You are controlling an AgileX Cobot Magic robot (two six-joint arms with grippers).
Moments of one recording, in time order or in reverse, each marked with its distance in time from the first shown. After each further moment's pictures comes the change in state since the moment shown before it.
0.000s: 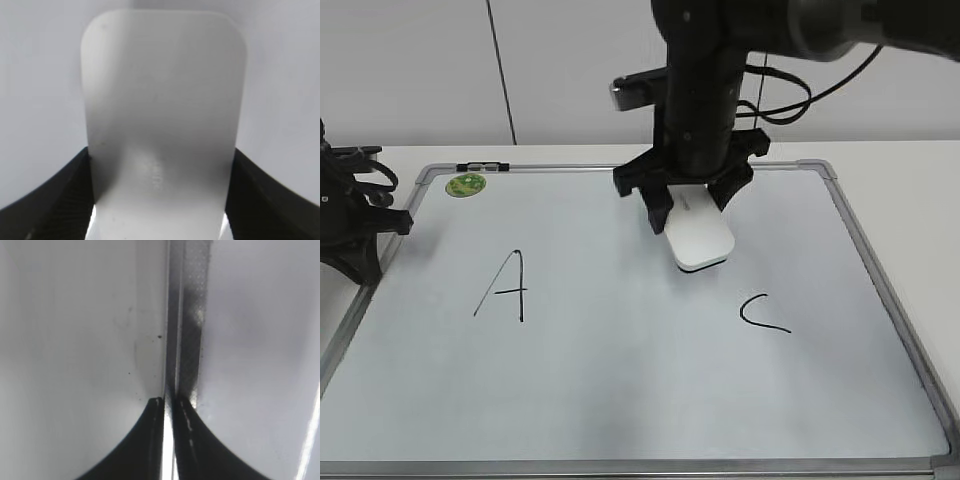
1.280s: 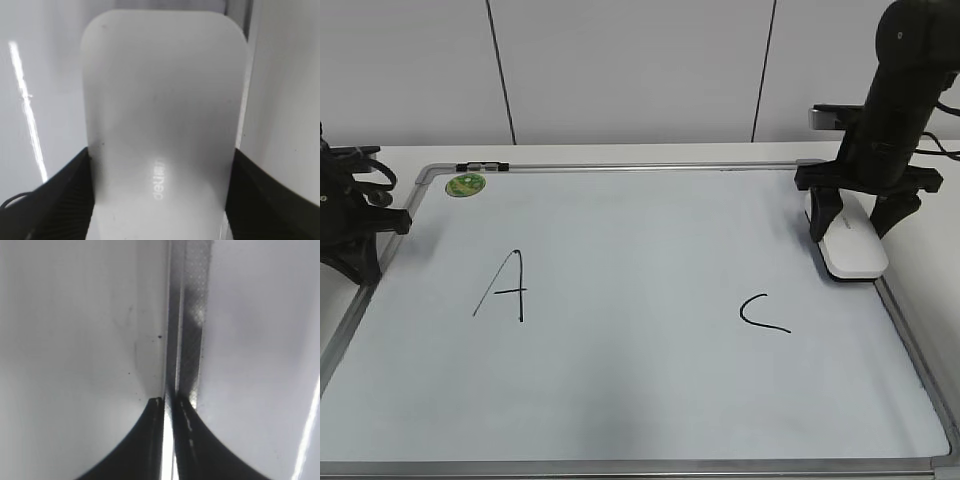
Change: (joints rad) left arm 0.006 0.000 0.000 -0.017 0.000 0.004; right arm -0.491 0.054 0.083 0.171 0.006 -0.180
